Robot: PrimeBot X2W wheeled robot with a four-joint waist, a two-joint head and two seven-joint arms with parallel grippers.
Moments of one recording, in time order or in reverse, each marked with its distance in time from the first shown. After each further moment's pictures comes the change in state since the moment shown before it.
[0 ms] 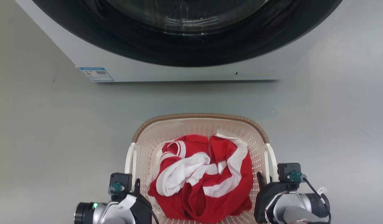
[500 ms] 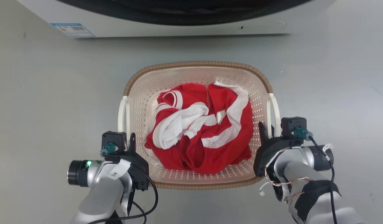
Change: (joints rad) left arm -0.165 -0.005 0.086 0.011 0.063 -0.001 -0.031; right arm -0.187 0.000 -0.064 0.018 -0.077 0.000 -0.028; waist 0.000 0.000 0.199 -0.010
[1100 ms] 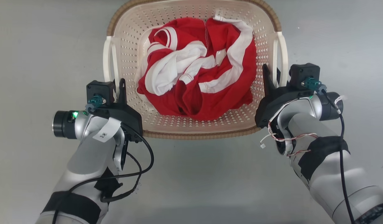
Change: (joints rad) left arm -0.200 0.002 0.106 0.002 0.093 0.004 -0.016; right arm -0.196 -0.012 -0.075 -0.040 -0.089 -0.005 -0.017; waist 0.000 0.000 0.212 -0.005
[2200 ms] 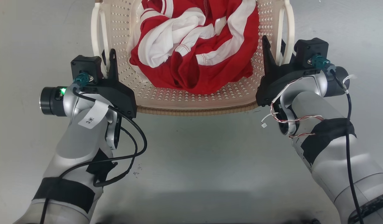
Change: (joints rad) left arm -0.050 0.003 0.129 -0.077 0.103 -0.004 0.000; right arm -0.054 0.004 -0.128 -0.058 -0.145 0.017 0.001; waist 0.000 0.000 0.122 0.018
